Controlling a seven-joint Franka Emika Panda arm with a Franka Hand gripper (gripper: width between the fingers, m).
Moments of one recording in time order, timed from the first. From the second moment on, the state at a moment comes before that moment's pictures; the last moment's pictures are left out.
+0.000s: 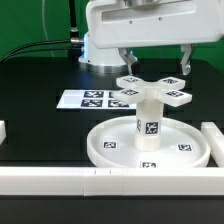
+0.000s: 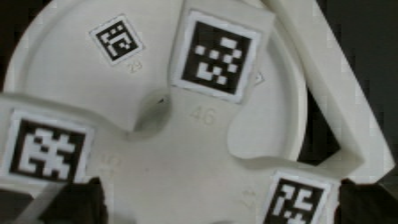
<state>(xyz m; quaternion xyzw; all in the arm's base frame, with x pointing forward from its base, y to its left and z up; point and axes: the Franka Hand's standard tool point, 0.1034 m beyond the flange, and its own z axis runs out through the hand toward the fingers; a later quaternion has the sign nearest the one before) 0.560 0.045 0.129 -0.97 0.22 0.02 0.10</state>
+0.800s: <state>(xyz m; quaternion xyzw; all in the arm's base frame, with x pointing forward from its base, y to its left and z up) 0.559 0.053 0.130 -1.00 -0.06 -0.01 0.08</state>
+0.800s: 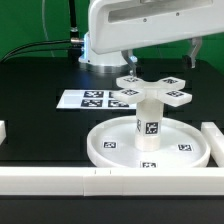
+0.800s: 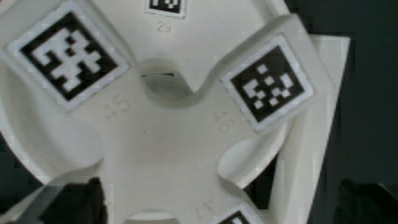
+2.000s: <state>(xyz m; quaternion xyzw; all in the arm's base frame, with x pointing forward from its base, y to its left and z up) 0.563 0.040 0.123 -0.79 -0.62 -0.04 0.00</state>
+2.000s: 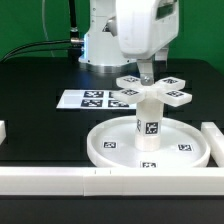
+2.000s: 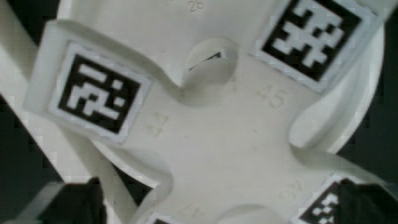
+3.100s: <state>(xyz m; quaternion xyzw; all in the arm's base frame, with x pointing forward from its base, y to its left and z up) 0.550 0.035 0.098 -0.74 -0.67 -0.03 -0.01</state>
